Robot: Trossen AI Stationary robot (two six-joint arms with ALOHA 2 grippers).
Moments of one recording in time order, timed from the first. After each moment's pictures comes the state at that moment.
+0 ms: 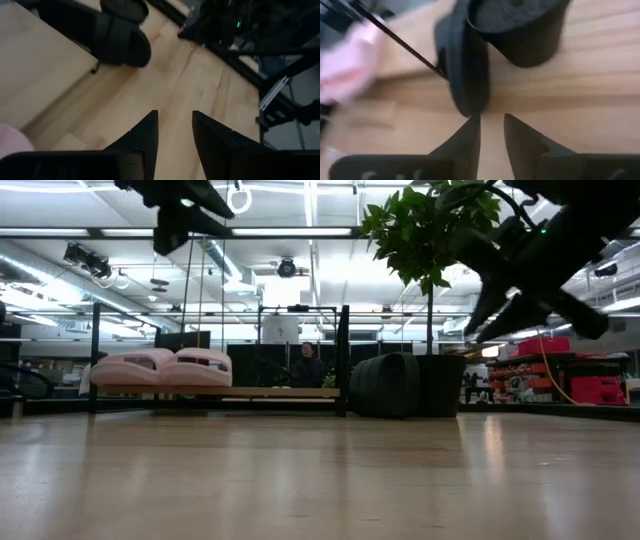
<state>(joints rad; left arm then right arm) 0.04 0.95 0.84 -0.39 -0.09 -0.62 0.34 1.32 0.68 -0.55 0.90 1.78</state>
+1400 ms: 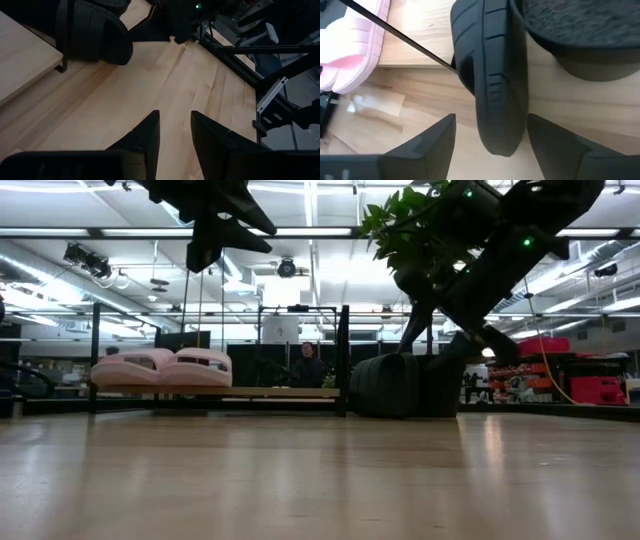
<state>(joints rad) -0.06 1.18 0.84 -0.15 -0.14 -0.68 -0.03 1.42 0.65 -0.04 0.49 1.28</state>
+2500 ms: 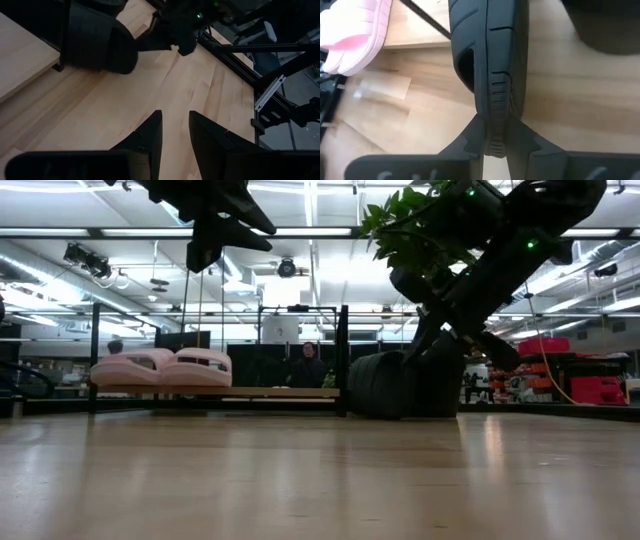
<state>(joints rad) -0.06 1.18 0.84 -0.15 -0.13 -0.68 0.04 1.47 0.65 0.01 0.47 1.32</state>
